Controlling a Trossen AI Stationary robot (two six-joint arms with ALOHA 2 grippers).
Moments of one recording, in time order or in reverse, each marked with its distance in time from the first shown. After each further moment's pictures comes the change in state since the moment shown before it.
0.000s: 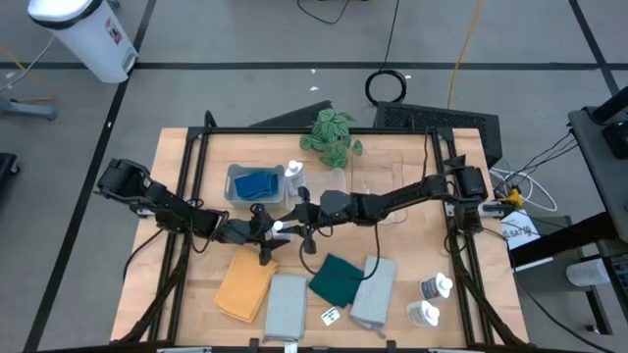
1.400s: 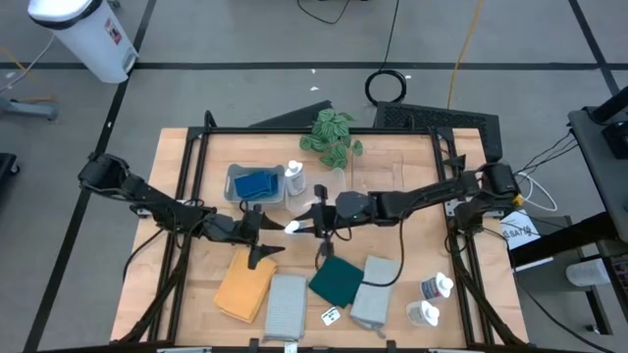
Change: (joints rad) left arm -0.052 -0.232 0.000 -0.067 0.067 0.059; right arm 0.062 -0.237 -0.037 -0.270 0.119 -0.078
